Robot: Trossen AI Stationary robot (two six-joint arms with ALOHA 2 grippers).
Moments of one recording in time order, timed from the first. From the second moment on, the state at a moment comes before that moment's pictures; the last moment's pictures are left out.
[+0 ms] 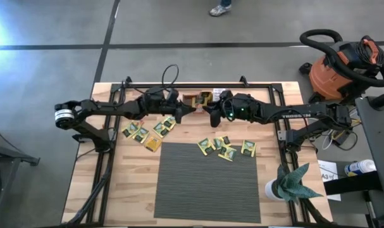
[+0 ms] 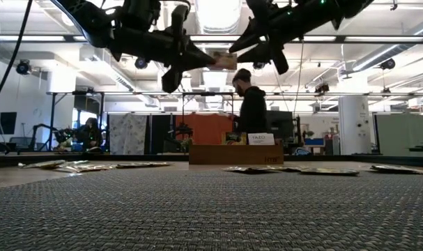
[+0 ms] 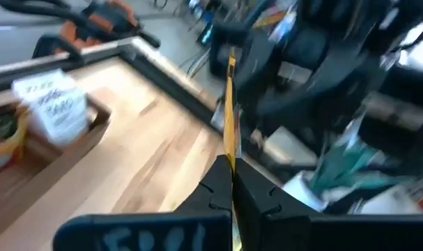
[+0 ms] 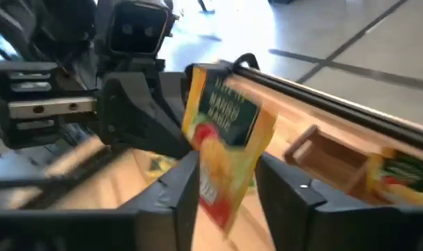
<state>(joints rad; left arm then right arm) 0.34 1.42 0.81 0.47 0.26 -0.58 -0.18 1.35 0.89 0.16 0.20 0.53</state>
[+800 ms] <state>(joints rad) 0.23 1.46 0.85 0.38 0.11 -0.13 -0.18 1.55 1.48 -0.70 0.11 -0.14</state>
